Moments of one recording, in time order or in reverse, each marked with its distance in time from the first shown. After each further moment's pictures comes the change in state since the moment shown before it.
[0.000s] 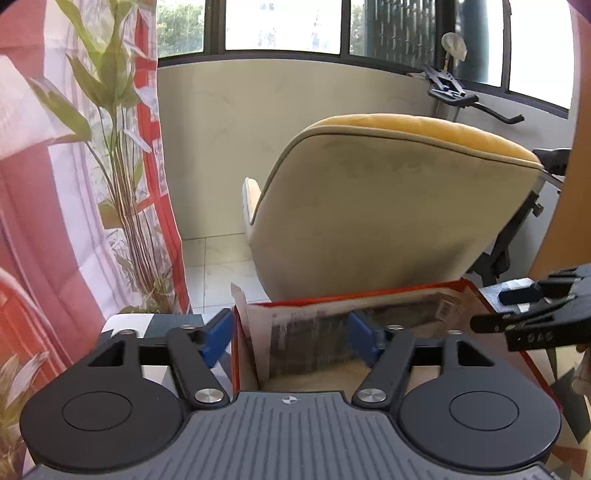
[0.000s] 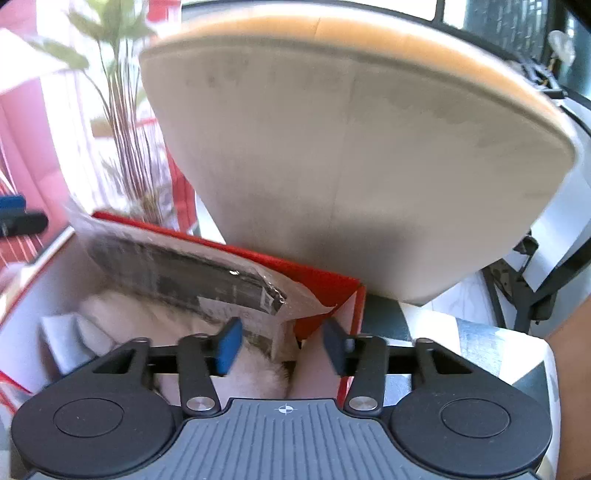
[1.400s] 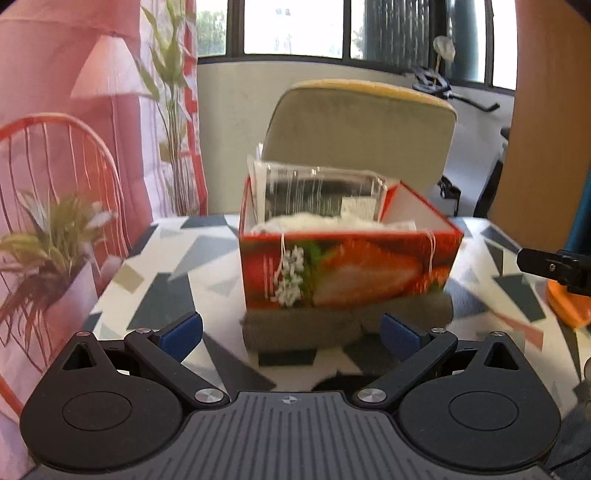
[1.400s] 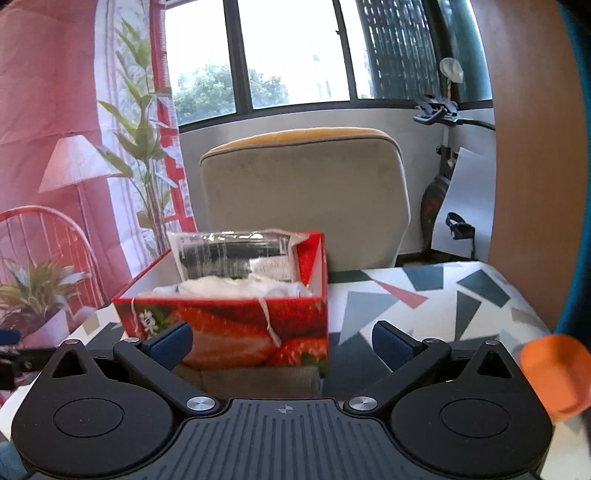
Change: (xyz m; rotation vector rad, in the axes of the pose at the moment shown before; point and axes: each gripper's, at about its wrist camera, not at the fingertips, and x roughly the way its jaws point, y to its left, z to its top) left arm -0.197 -0.052 -0.190 -0.035 -0.008 0.052; right arm -0.233 0.039 -0.254 0.235 -0.388 -0.026
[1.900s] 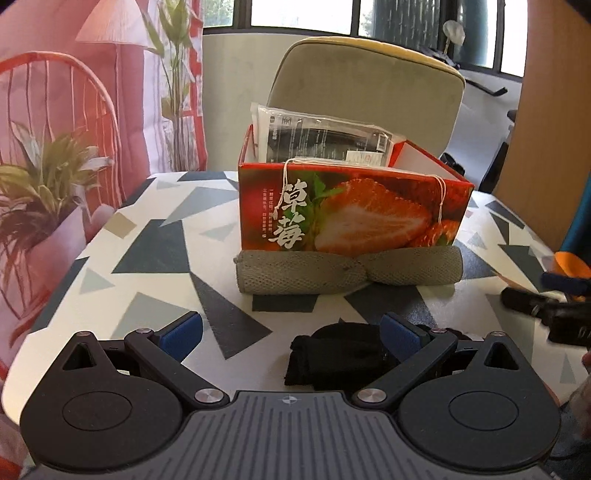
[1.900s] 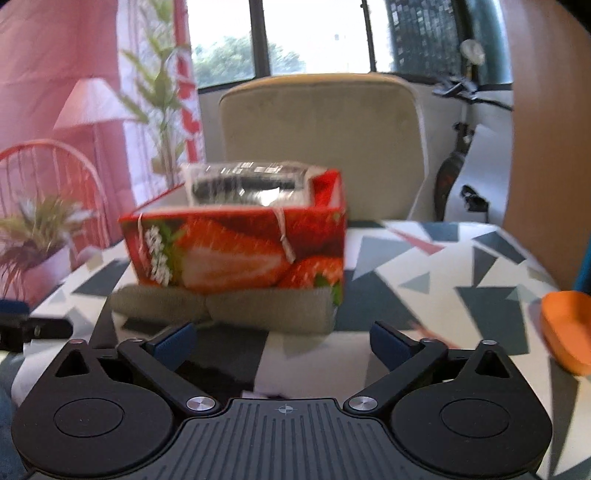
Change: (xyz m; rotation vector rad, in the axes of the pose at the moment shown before) left arm 0.027 0.009 -0.046 -0.038 0.059 -0.015; right arm 0.019 0.008 -0.071 -0.070 0.106 0.038
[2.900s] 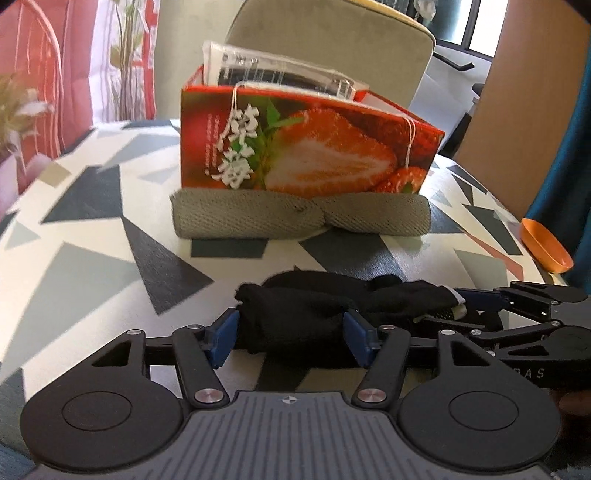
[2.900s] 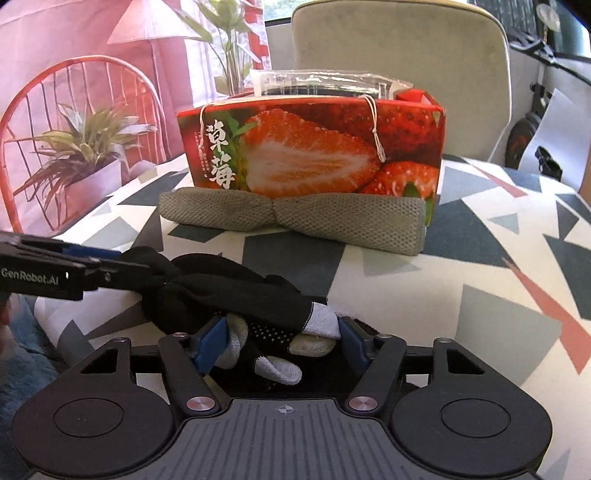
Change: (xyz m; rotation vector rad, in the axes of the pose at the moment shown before) left arm 0.043 -0.006 -0.032 -0.016 0.128 -0.199; right arm 0.045 0.022 -0.039 -0.085 0.211 0.192
